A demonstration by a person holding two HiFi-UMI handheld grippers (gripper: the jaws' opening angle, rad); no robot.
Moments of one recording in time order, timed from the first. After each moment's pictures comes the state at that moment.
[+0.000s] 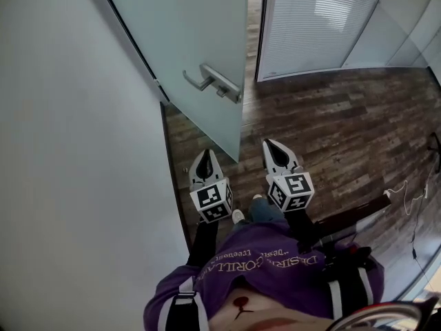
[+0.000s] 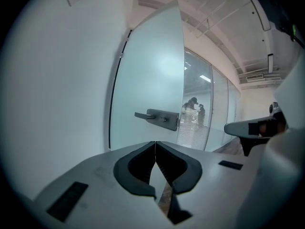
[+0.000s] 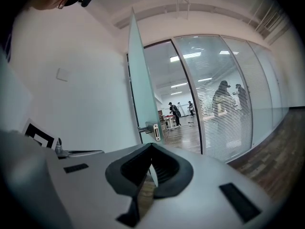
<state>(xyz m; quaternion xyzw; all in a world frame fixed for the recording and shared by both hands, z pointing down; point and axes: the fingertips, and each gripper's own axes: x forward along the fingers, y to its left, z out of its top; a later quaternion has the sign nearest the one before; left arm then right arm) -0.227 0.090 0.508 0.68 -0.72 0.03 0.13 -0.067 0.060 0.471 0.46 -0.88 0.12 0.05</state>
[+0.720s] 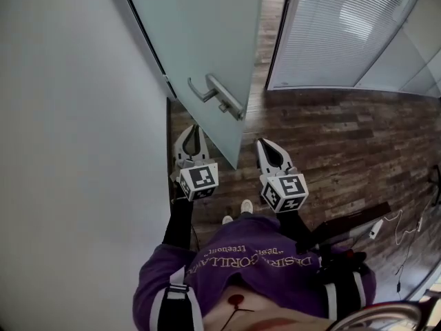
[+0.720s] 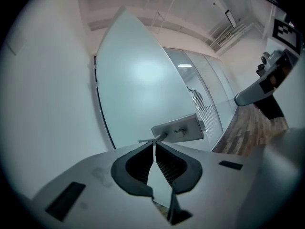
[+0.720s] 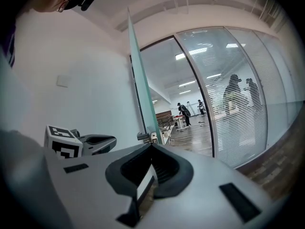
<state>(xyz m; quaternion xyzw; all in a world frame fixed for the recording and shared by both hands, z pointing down) -0.261 -0.013 0.473 0.66 -0.72 0.17 -0.09 -0.085 -0.008 0.464 0.40 -0.91 0.12 0.03</state>
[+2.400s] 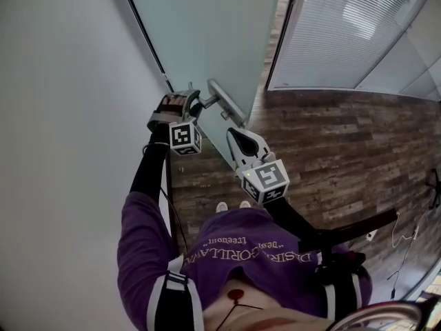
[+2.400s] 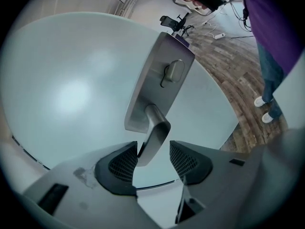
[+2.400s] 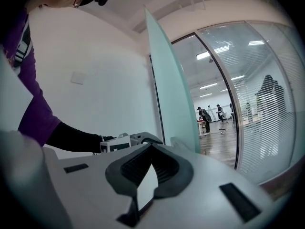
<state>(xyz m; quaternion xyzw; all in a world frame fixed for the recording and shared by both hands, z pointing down) -0.288 -0.145 0.521 0.65 -0.40 0.54 -0.35 -0.181 -0.026 0.431 0.30 -0.95 0.06 0.03</state>
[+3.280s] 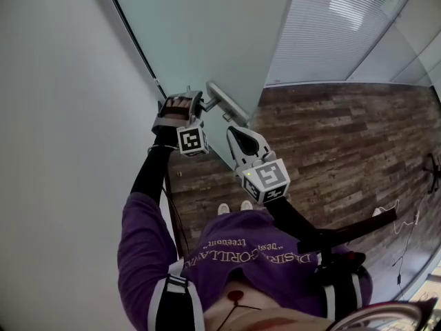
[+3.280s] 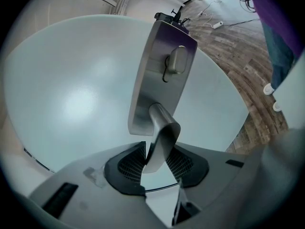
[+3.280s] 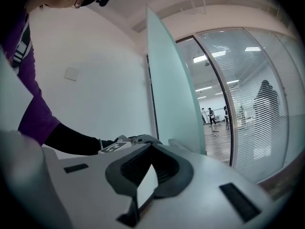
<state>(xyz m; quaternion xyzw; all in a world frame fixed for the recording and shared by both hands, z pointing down) -0.286 -0.164 0.520 0.61 -0.42 0.54 -0.40 -0.194 -0.034 0.433 0.34 -0.94 0.05 0.03</state>
